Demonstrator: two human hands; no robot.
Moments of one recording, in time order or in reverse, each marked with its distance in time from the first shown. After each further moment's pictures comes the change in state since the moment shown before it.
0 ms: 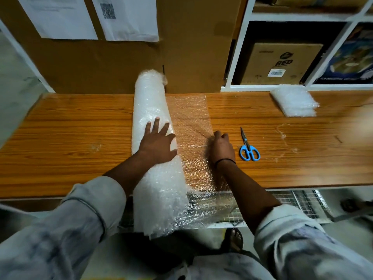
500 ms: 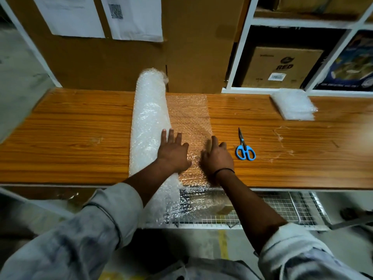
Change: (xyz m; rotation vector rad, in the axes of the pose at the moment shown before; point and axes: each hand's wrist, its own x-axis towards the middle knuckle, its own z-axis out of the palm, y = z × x) left_hand -0.023 0.077 -0.006 0.024 -0.118 -0.037; right_hand -0.040 0.014 0.004 0.009 -0.044 -0.066
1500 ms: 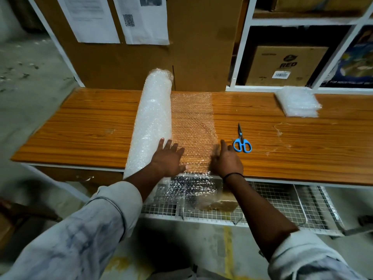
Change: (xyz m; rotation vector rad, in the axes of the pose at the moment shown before) left_hand -0.056 0.006 0.027 -0.020 -0.066 0.063; right_hand -0.044 0.051 -0.025 0.024 -0.020 -0.082
